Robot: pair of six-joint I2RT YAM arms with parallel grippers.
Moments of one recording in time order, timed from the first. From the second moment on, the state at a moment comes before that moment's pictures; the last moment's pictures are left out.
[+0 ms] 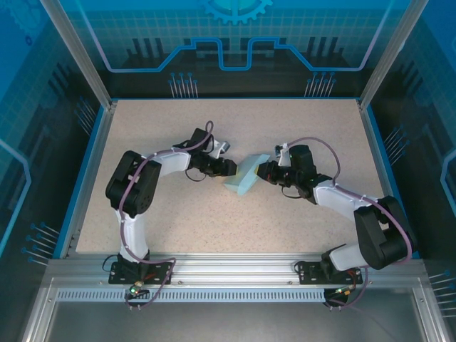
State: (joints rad) left arm -0.39 1.98 1.21 -0.25 0.68 -0.35; right arm 0.37 1.42 0.67 0.14 -0.52 0.77
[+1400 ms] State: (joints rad) left arm -0.53 1.47 0.68 0.23 0.36 -0.34; right arm 0.44 1.43 0.73 0.08 -0.34 0.81
